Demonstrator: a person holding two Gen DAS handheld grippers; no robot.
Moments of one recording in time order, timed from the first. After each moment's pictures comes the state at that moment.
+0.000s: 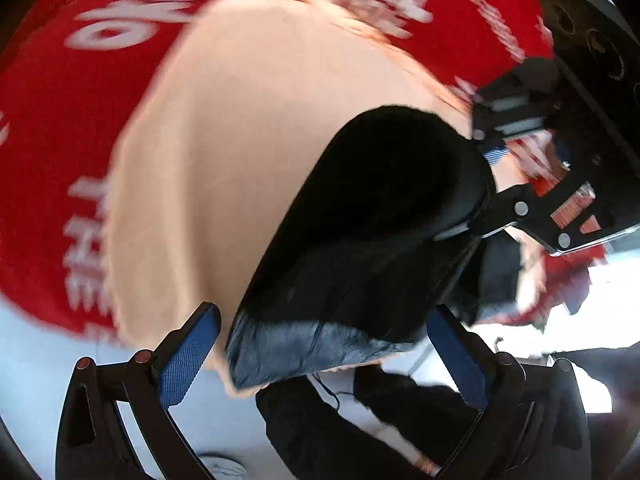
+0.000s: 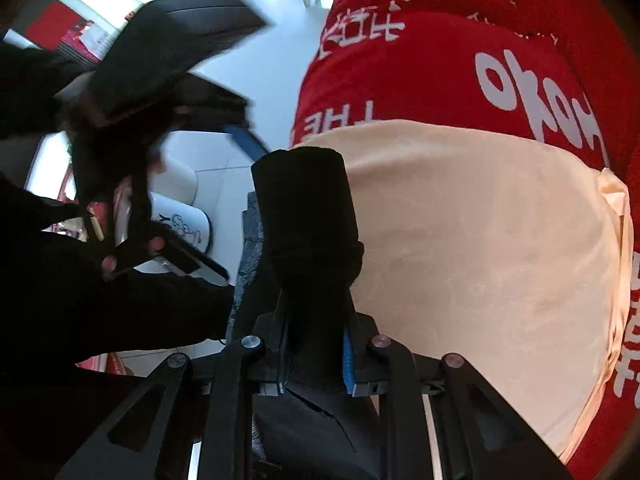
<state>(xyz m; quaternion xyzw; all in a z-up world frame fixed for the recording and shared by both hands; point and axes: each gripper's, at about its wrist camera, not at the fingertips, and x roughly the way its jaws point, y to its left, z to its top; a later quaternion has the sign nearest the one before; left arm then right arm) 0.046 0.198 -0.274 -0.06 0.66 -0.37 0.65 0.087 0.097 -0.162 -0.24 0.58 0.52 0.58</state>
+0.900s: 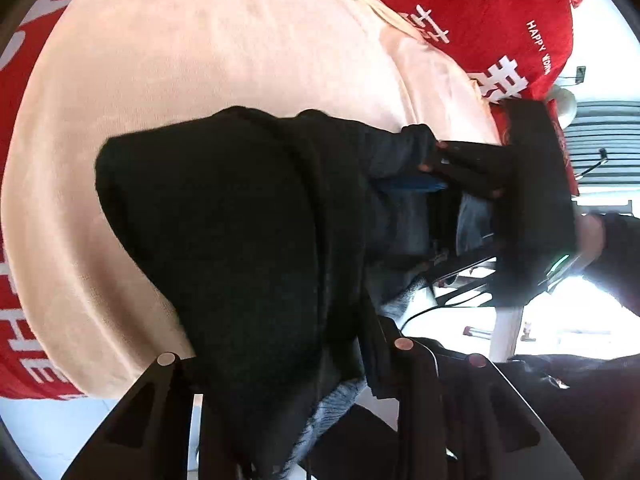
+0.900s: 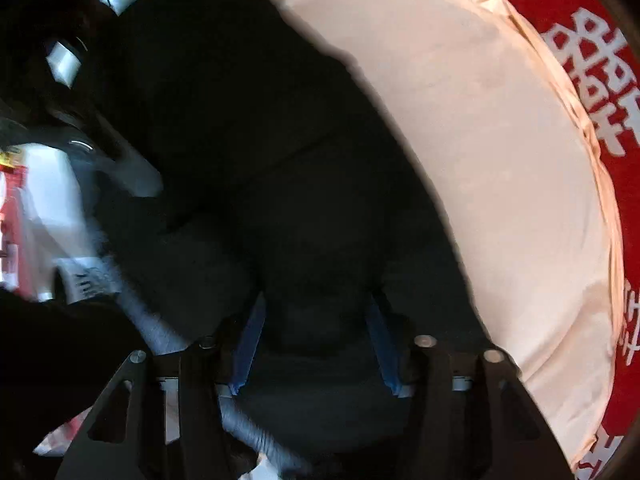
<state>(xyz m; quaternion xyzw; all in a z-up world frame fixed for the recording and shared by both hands) 0.070 0.140 -0.296 0.00 0.71 -0.44 0.55 0.018 0.033 -0.252 -0.20 0.64 0.25 0.70</state>
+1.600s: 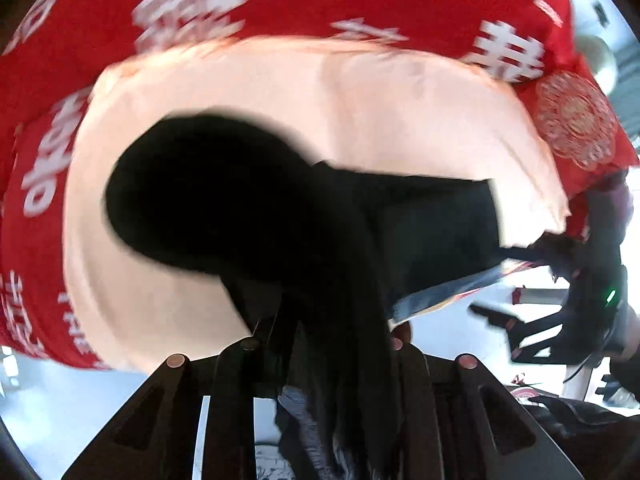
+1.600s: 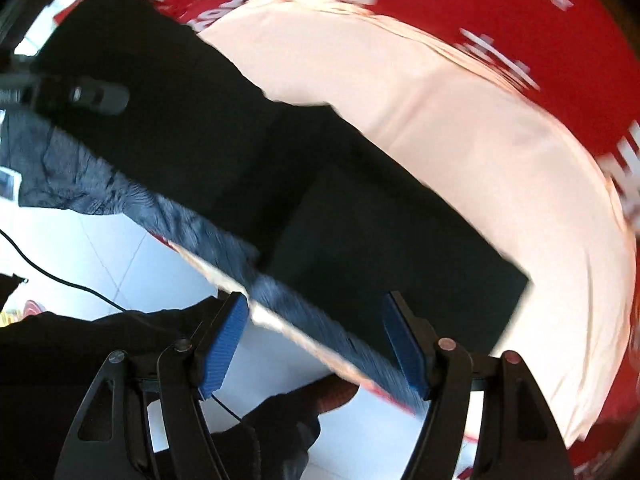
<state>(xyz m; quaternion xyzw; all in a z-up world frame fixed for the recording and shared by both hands) -0.045 -0.019 -0.139 0.15 0.63 -0.36 0.67 -0.168 -0.183 -0.148 0.02 0.64 0.06 0.77</state>
